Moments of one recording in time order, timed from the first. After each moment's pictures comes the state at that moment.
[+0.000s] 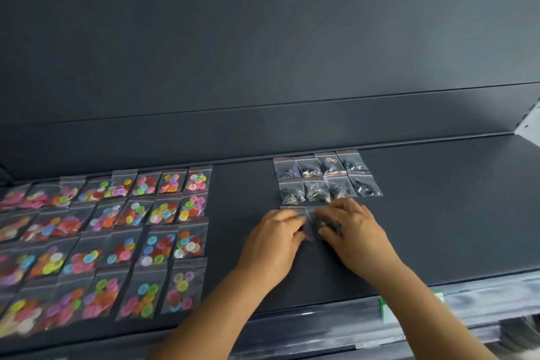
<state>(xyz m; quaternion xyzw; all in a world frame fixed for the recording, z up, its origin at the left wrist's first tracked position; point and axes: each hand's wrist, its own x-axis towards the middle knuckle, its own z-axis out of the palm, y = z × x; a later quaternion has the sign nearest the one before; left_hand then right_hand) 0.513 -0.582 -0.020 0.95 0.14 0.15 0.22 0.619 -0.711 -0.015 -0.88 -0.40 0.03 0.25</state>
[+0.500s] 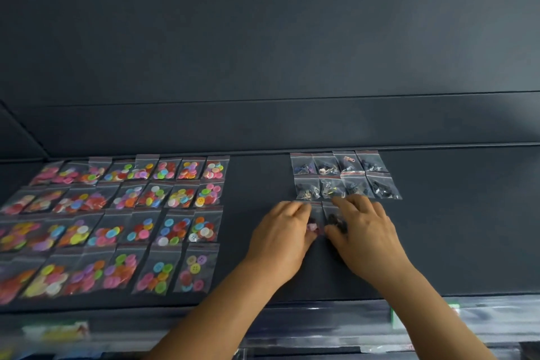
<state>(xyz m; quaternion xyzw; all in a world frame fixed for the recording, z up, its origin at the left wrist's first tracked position) 0.507 -0.588 -0.012 0.96 0.18 0.13 0.15 0.609 -0.707 -0.006 -0.91 -0.39 0.01 0.16</state>
